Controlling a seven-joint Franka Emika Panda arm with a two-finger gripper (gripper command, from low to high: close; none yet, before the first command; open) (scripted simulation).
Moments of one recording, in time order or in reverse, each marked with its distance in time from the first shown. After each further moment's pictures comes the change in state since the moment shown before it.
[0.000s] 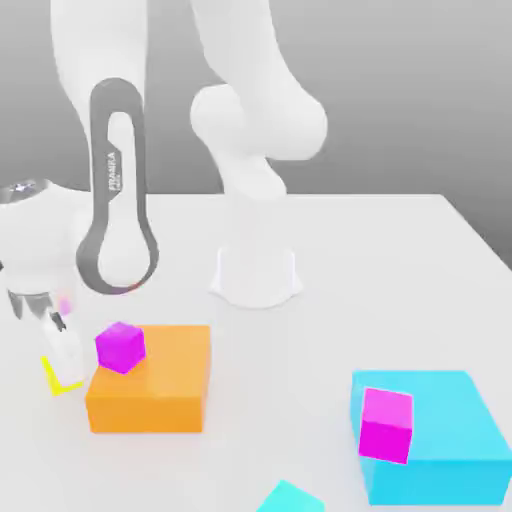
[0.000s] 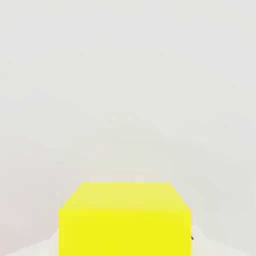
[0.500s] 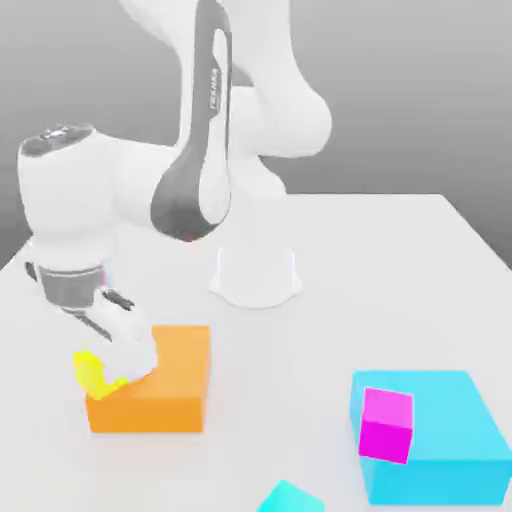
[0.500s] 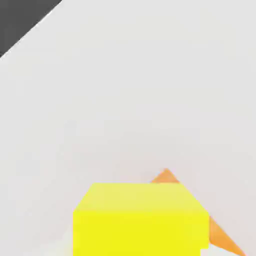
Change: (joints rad) arm 0.424 -0.302 0.074 0.085 -0.257 -0.374 0.390
